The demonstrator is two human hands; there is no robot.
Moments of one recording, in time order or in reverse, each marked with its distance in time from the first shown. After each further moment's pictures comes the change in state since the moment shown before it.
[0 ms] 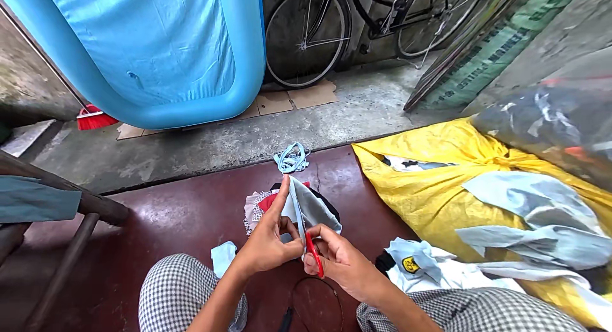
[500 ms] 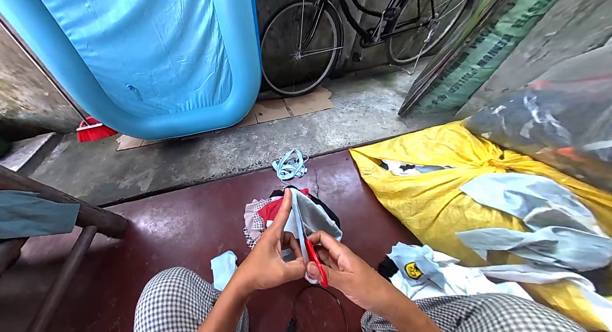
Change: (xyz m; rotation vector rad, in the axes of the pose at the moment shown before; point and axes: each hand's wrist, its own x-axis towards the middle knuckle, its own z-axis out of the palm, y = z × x) left_hand -0.005 -0.006 0.005 -0.003 -0.114 0.067; right_hand -0.001 0.000 -0.008 0.022 -0.056 -0.035
